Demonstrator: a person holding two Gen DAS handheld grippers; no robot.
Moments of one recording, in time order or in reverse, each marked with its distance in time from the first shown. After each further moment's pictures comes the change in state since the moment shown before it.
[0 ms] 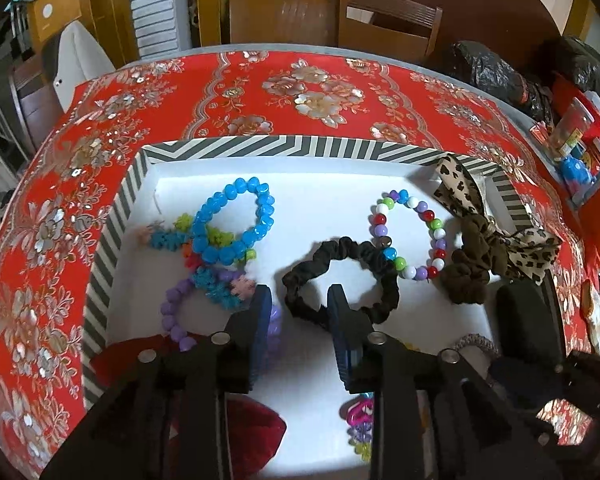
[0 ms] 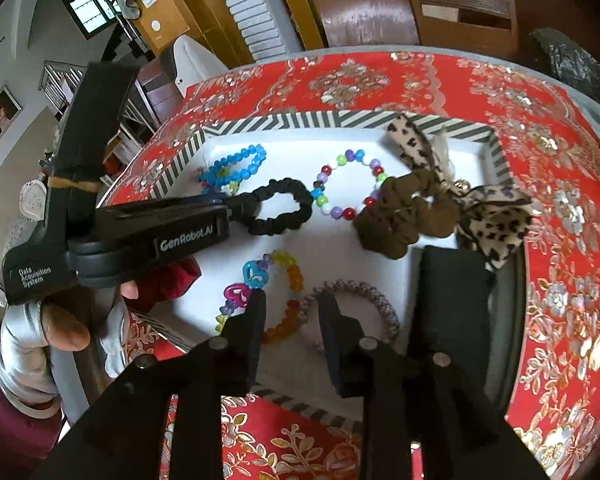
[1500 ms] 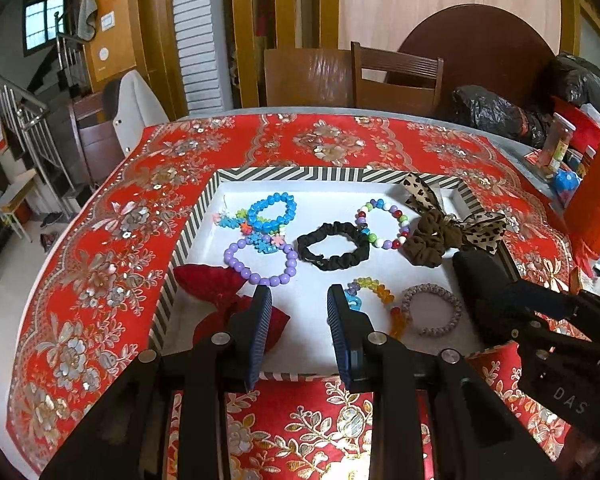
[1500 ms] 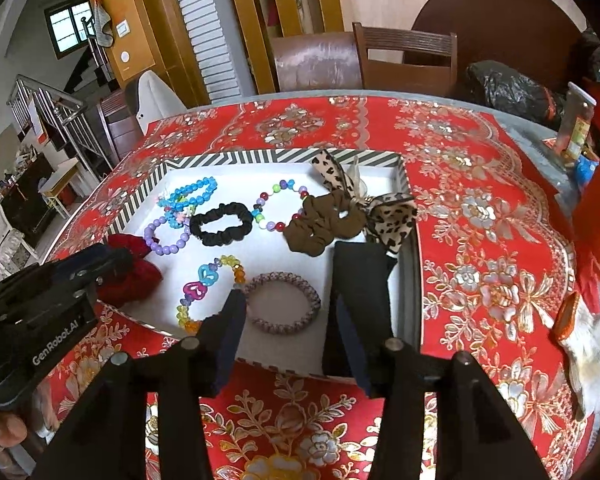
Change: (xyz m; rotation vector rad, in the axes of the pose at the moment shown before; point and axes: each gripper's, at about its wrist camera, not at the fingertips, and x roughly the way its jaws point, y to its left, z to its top) left arm -0.098 -0.029 -0.072 -0.021 -0.237 0.143; right arm -0.053 -0.003 -0.030 0.021 -0.157 -0.201
